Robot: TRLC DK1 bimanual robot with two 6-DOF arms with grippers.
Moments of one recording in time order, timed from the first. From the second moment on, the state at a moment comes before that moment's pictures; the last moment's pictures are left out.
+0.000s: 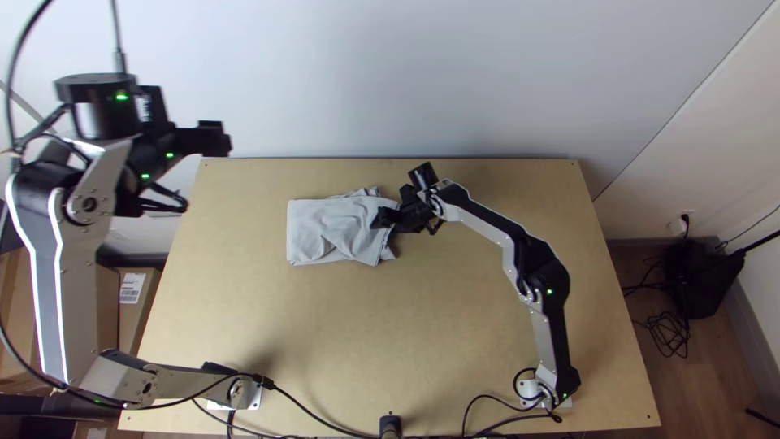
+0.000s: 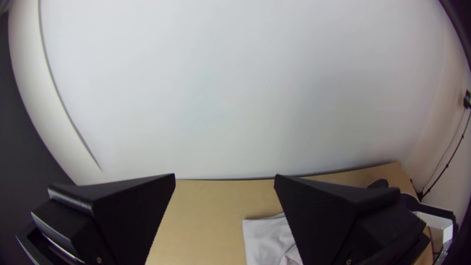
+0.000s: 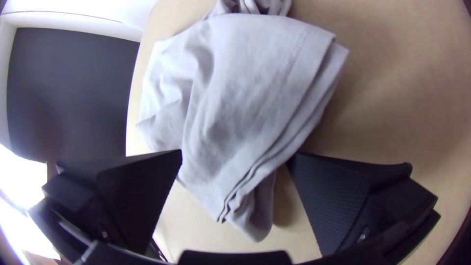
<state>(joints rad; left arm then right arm) -0.22 1.47 2.28 -1.23 -0.36 -0.09 0.58 2.23 1.77 -0.51 -0.62 0.52</state>
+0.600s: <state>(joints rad) 0.26 1.36 2.28 -1.40 -0.09 -0.04 0.58 2.57 2.26 -0.62 -0.60 0.56</state>
